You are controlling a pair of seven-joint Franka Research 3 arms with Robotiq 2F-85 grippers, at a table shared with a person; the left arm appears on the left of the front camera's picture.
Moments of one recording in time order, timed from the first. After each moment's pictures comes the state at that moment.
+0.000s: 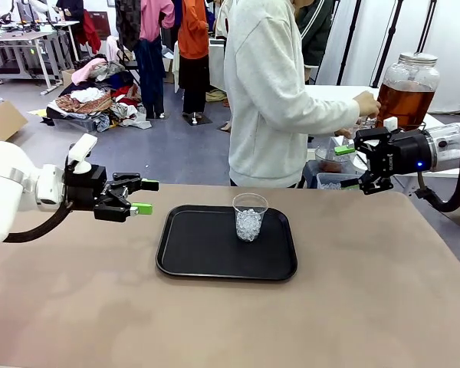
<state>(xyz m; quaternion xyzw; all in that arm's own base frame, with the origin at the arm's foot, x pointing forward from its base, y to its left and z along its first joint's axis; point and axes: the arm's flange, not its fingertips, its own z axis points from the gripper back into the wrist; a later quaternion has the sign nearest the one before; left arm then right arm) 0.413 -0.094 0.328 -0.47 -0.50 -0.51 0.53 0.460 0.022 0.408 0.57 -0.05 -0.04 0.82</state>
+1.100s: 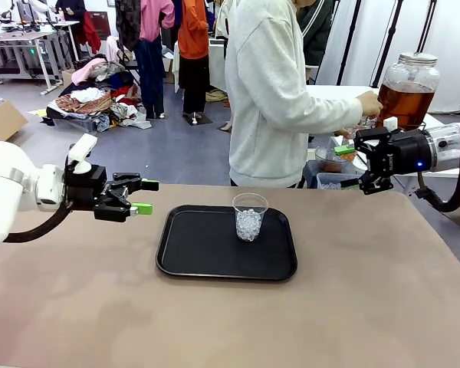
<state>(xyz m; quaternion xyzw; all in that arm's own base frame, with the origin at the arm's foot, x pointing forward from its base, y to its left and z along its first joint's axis) 0.413 -0.094 0.328 -0.47 -0.50 -0.51 0.53 0.460 0.022 0.408 0.57 -0.05 -0.04 0.82</state>
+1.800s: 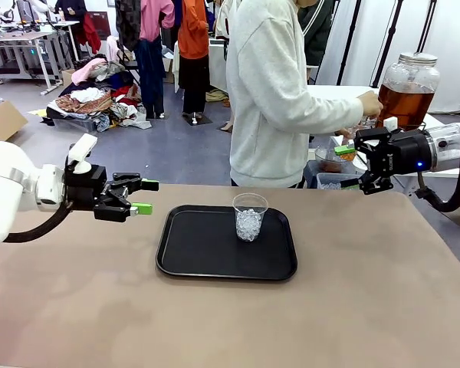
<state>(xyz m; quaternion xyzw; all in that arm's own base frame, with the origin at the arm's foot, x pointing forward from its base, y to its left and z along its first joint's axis) 0.413 -0.094 0.328 -0.47 -0.50 -0.51 0.53 0.460 0.022 0.408 0.57 -0.05 -0.04 0.82</state>
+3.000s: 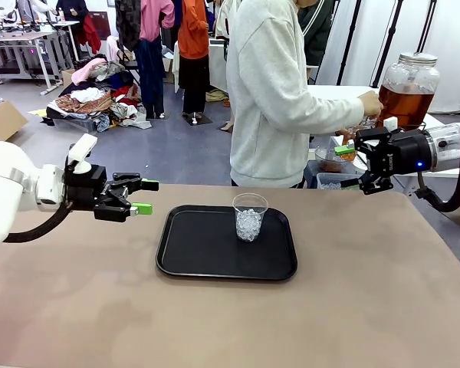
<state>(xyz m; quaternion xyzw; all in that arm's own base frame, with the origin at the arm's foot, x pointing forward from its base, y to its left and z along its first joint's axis) 0.413 -0.094 0.328 -0.47 -0.50 -0.51 0.53 0.460 0.022 0.408 0.57 -0.05 -0.04 0.82</state>
